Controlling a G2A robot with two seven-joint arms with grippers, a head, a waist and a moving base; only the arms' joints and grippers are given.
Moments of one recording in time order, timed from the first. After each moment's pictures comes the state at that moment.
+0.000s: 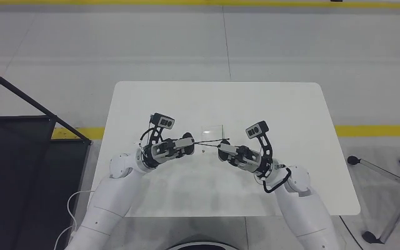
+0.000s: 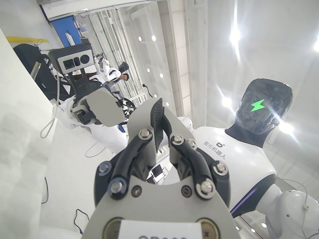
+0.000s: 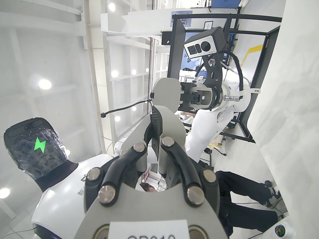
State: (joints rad) left arm 1.09 -1.28 -1.26 -1.32 -0.89 -0.51 -1.31; right arm -1.16 -1.27 1.23 -1.46 0.69 -0.28 1.09
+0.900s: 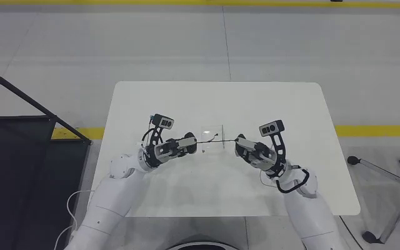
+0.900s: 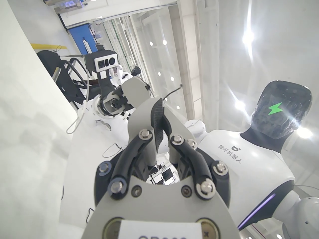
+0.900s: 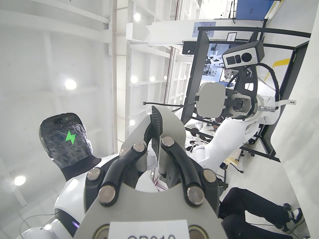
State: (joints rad) left arm 1.08 -1.28 -1.25 -1.28 -0.81 -0.56 -1.26; right arm -1.19 -1.26 1.29 -1.47 0.86 -0.31 1.13
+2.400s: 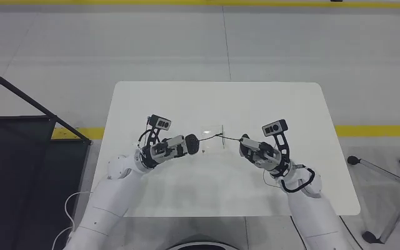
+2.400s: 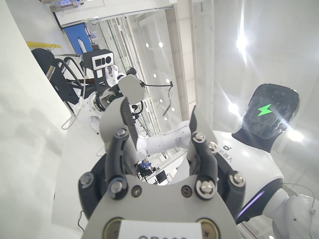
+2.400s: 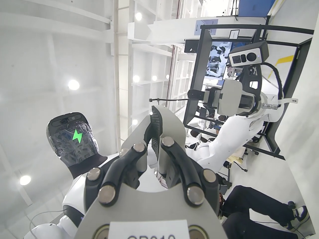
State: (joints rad) left arm 1.09 -1.26 -1.26 -1.28 -0.87 -0.53 -1.29; right arm -1.19 -1.26 1.32 -1.47 0.87 -0.27 1.16
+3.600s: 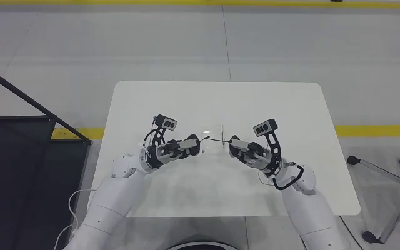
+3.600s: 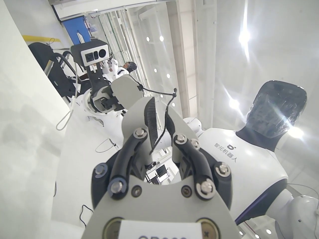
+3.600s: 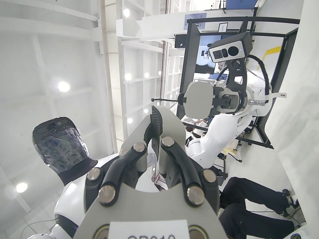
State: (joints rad) left arm 1.07 -1.27 -1.22 -1.28 -0.85 -0.54 -1.28; right arm -1.15 -1.26 1.26 -1.44 0.81 -0.26 1.14
